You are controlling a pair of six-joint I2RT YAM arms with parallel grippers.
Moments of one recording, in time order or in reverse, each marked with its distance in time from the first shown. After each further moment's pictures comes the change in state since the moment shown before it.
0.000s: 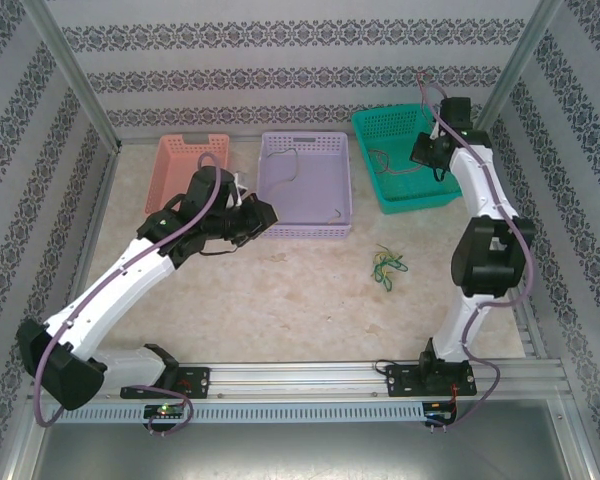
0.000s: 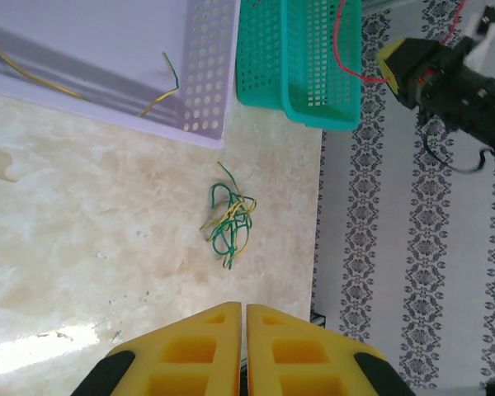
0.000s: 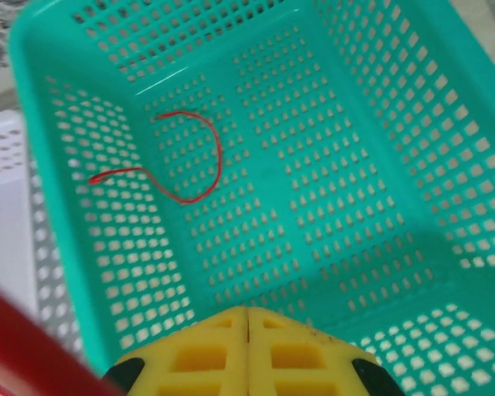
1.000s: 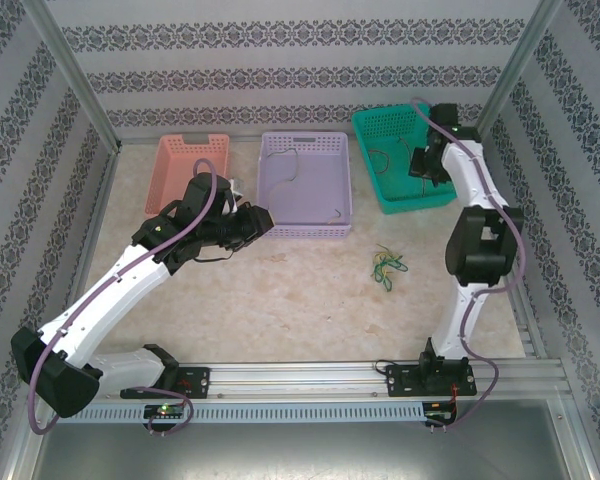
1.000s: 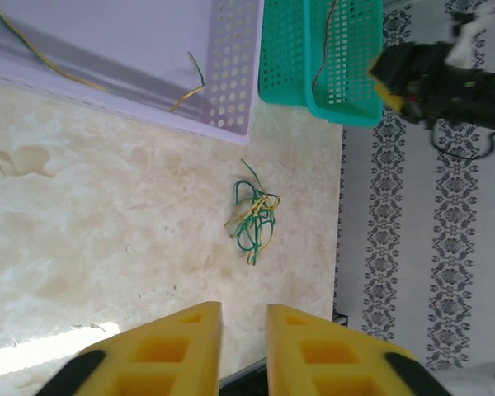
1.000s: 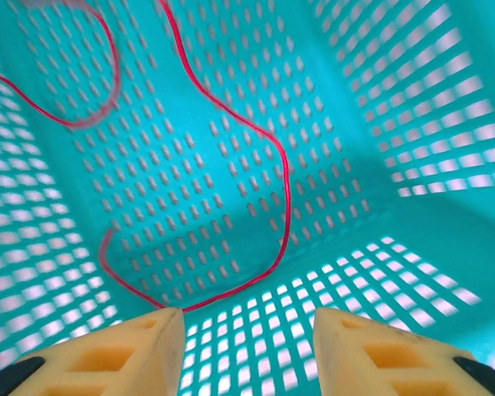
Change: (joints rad) left arm -0.001 -0.029 -0.037 -0.031 -0.026 0.035; right arm 0.014 0.040 0.044 -0.198 0.130 -0.031
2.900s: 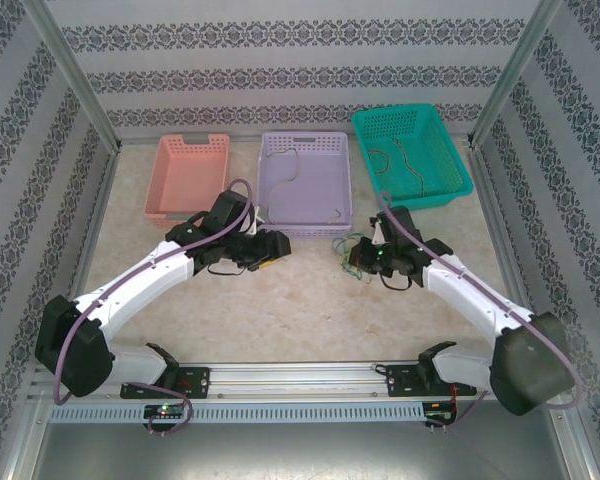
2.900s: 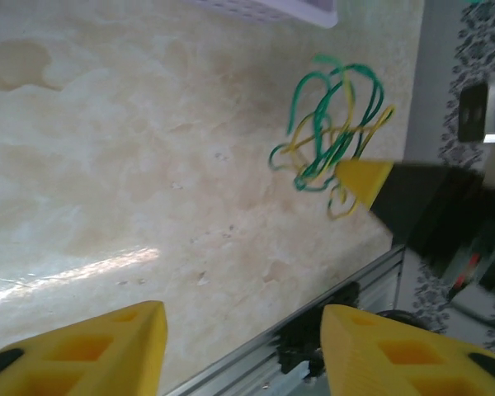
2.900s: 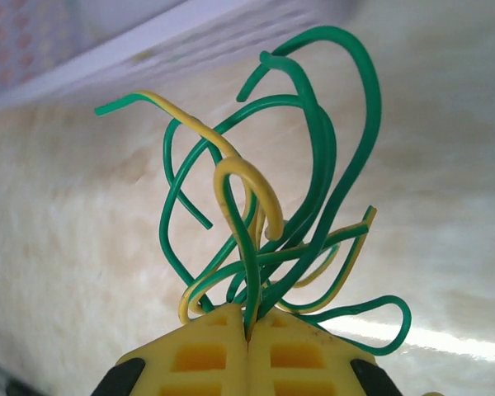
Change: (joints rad) left arm -0.014 0.129 -0.152 0.099 0.174 0.100; right arm 0.504 -0.804 -1.109 0.463 -0.396 0.444
